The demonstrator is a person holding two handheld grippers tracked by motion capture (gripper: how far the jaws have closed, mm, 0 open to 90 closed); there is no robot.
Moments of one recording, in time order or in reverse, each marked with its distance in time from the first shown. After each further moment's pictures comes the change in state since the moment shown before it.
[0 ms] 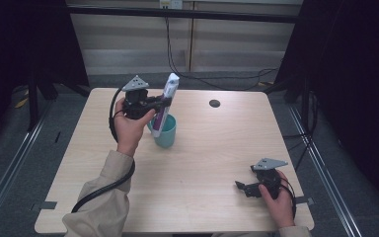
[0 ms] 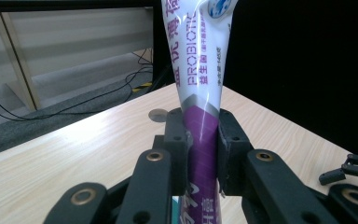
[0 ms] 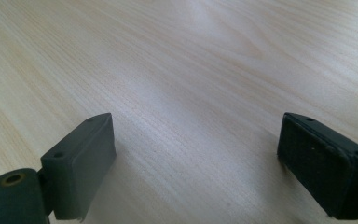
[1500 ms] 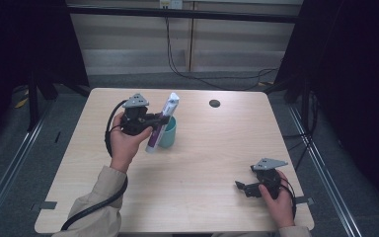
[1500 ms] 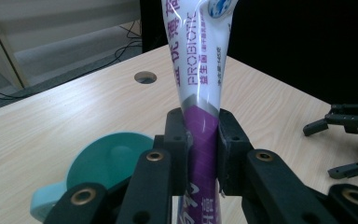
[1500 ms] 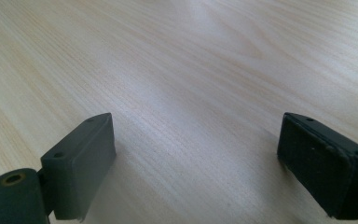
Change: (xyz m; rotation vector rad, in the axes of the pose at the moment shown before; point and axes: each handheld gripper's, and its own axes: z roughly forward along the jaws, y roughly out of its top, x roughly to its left) left arm -0.014 -0.032 -0.013 0.103 -0.040 0.028; right arm 0.000 0.000 0.000 0.001 0.001 0.000
